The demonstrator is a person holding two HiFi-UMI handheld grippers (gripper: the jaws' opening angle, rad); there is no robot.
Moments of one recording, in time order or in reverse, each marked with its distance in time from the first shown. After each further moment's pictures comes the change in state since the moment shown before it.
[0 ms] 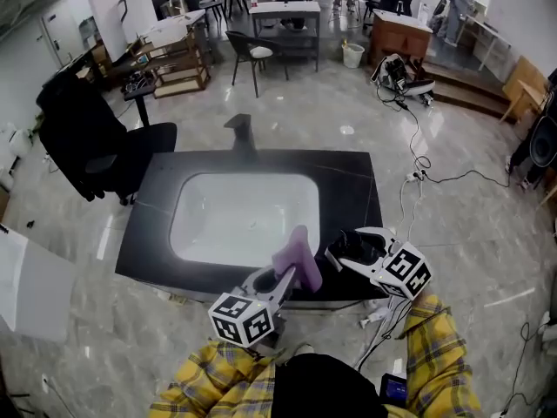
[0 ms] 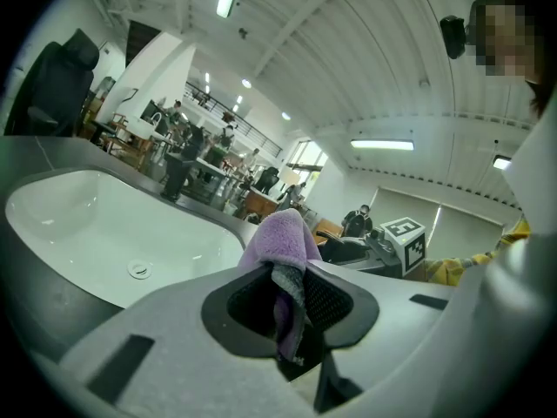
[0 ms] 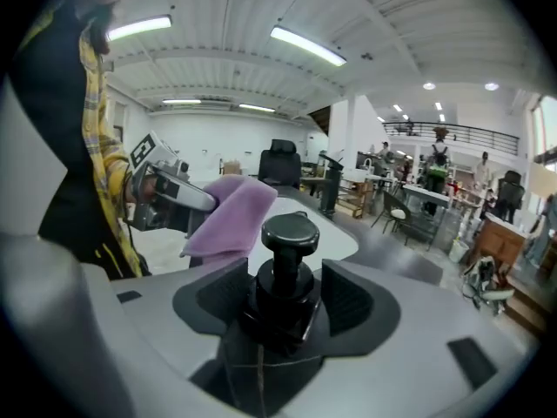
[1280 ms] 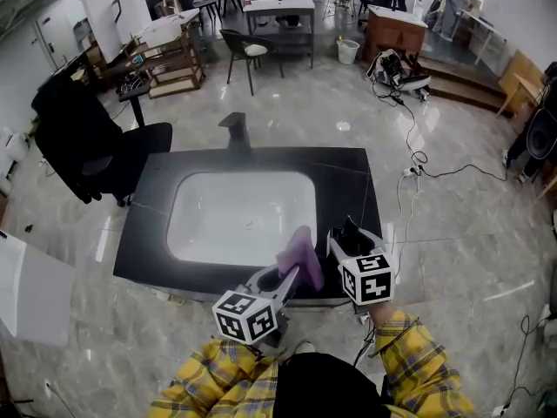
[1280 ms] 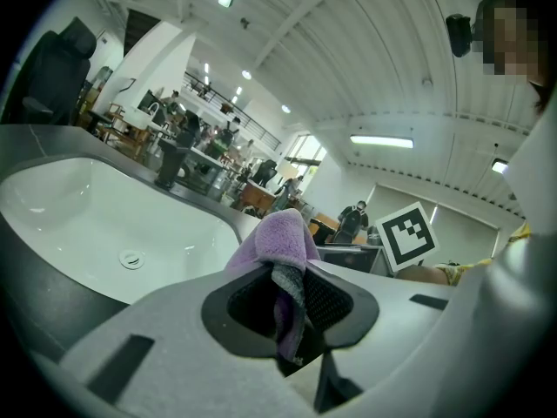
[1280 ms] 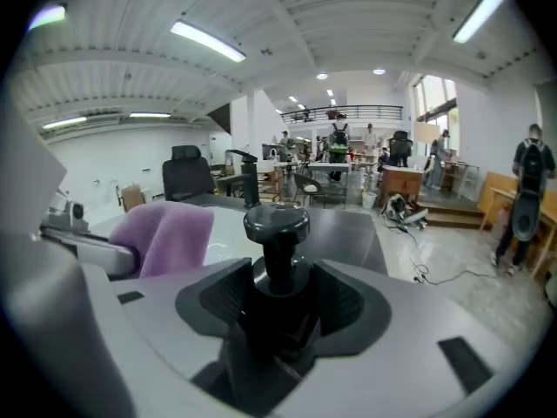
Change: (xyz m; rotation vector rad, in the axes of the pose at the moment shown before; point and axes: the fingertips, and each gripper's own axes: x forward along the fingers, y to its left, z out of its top) left arm 0.010 -0.005 -0.012 -0.021 0.047 -0.025; right arm 0.011 -0.030 -0.011 0.464 0.021 -0.540
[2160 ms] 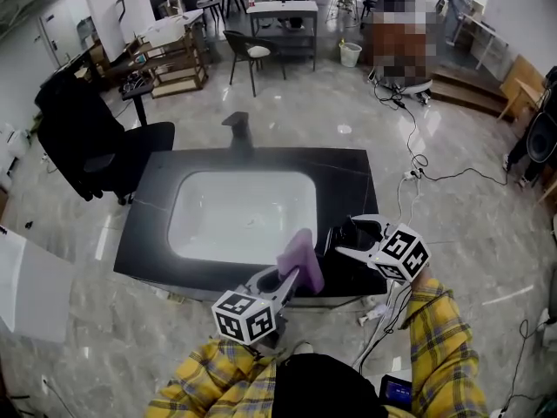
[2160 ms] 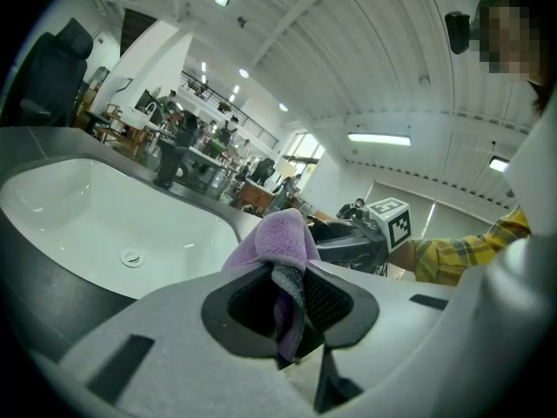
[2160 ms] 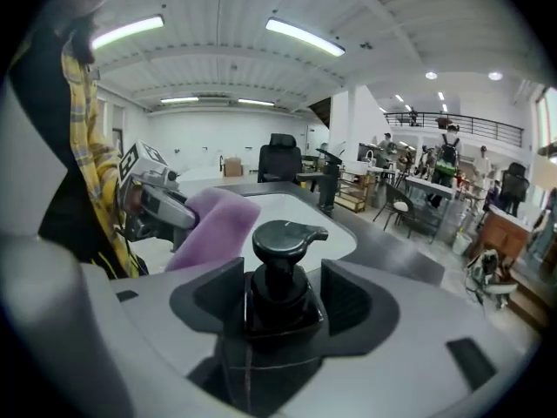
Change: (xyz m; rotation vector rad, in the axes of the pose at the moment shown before) left arm -0.005 -0.006 -0.008 0.015 0.012 -0.008; right arm -0.013 0.016 0.007 -0.453 0.033 0.565
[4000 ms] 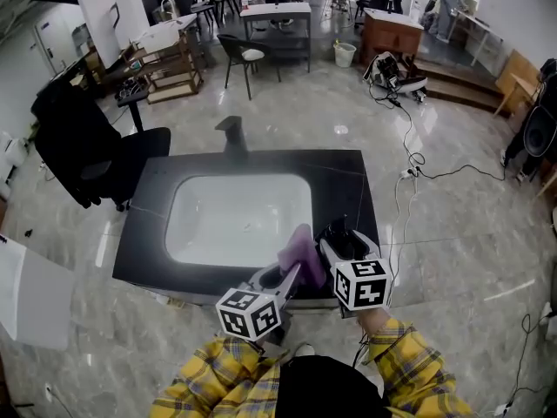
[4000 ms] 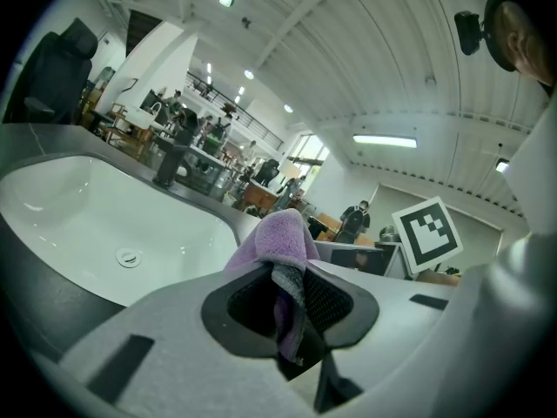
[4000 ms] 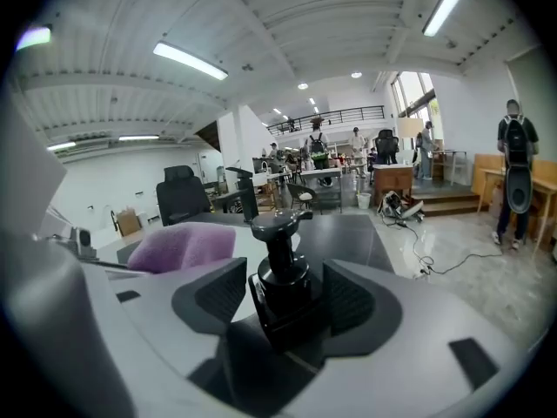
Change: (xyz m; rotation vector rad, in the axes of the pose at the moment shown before) left arm 0.016 0.002 0.008 -0.027 -0.010 0.024; right arm 0.001 -0.005 -0.001 0.542 -0.137 -0.586
